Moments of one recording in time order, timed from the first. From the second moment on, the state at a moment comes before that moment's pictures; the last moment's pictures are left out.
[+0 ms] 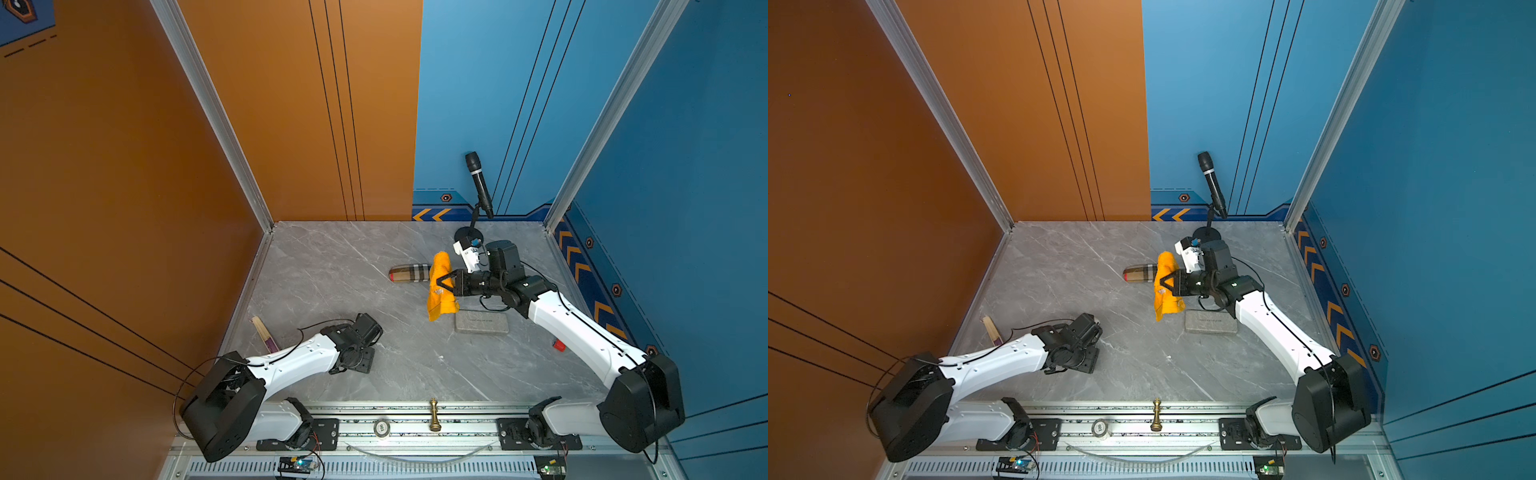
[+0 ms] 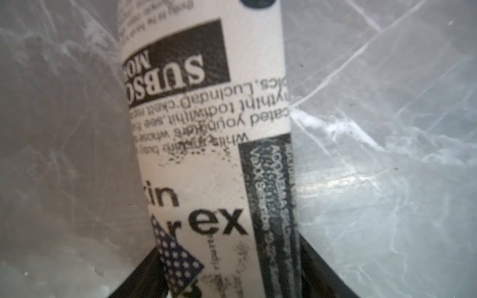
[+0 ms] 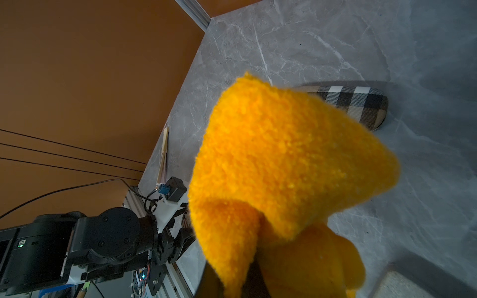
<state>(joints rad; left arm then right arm) -0.73 1.31 0.61 -0.63 -0.19 -0.51 0.40 1.36 1.07 -0.35 -0.56 0.41</state>
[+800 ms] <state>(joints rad) -0.85 1.18 0.87 -0.57 -0.06 -0.20 0.67 1.28 1.20 -0.53 -0.52 0.46</state>
